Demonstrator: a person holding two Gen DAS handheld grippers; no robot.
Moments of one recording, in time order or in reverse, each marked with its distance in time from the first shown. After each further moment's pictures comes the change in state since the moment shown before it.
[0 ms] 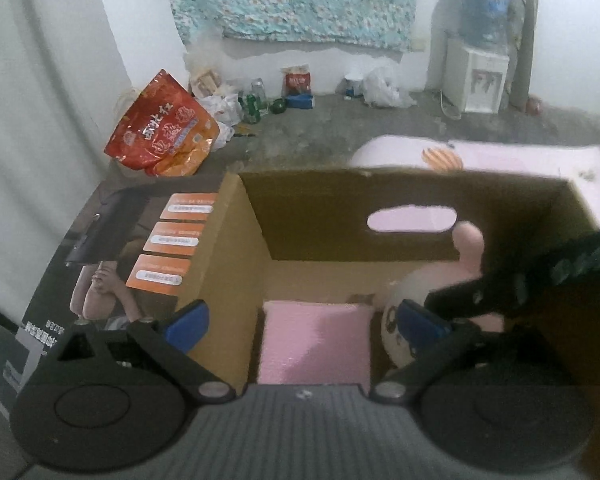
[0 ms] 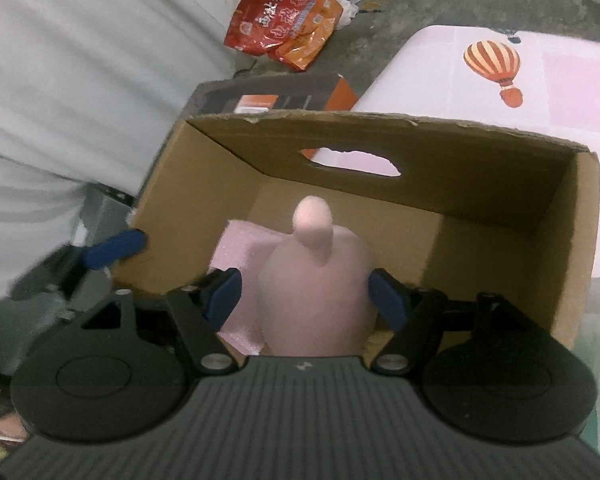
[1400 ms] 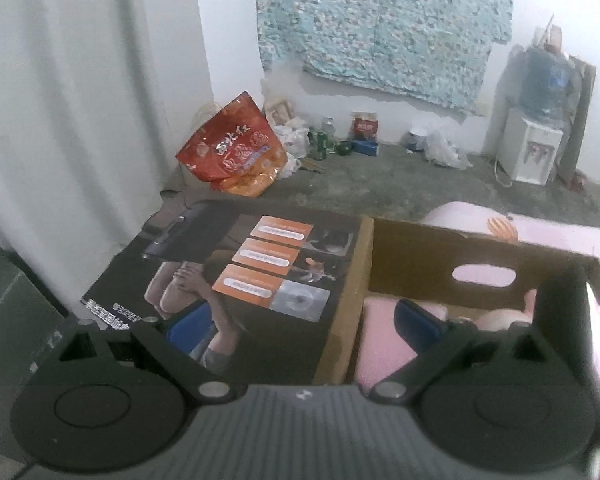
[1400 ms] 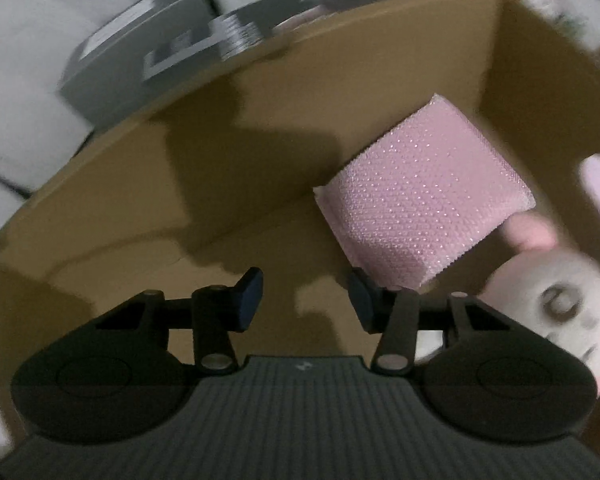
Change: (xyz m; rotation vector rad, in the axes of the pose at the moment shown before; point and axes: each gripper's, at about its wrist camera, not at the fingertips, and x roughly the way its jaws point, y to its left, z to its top) left arm -0.061 0.080 -0.006 -0.189 -0.110 0.099; right arm 0.081 0.115 -0.030 -0.674 0.203 -0.005
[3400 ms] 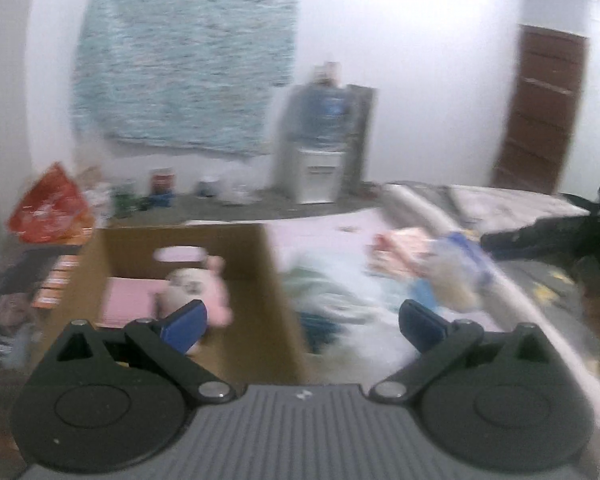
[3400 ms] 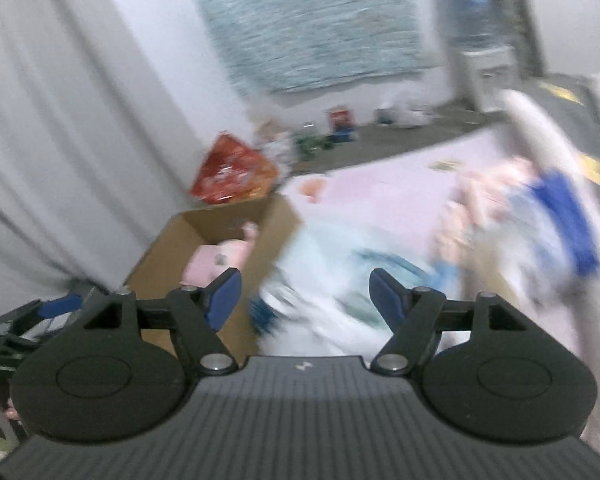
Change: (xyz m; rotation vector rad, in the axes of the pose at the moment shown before) left arm -0.221 -0.135 -0.132 0.225 -0.185 -0.576; right arm -0.384 0.002 -0.427 0.782 -0.702 -0.345
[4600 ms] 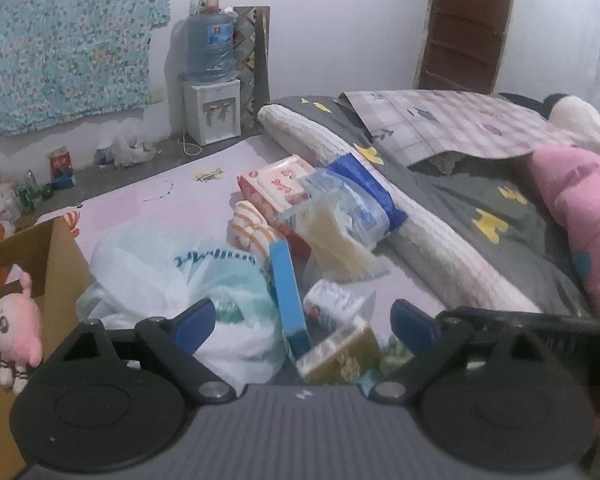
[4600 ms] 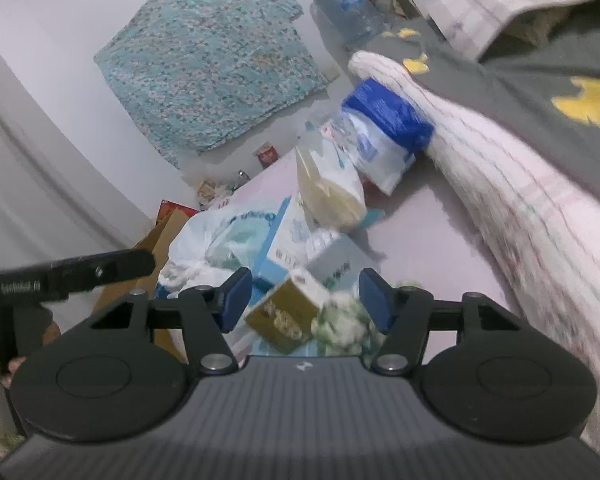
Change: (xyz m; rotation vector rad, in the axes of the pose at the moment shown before) left arm 0.163 -0.158 0.018 0.189 0.235 -0.145; right arm 0.008 -0.096 -0.106 0.236 -0.159 -0.034
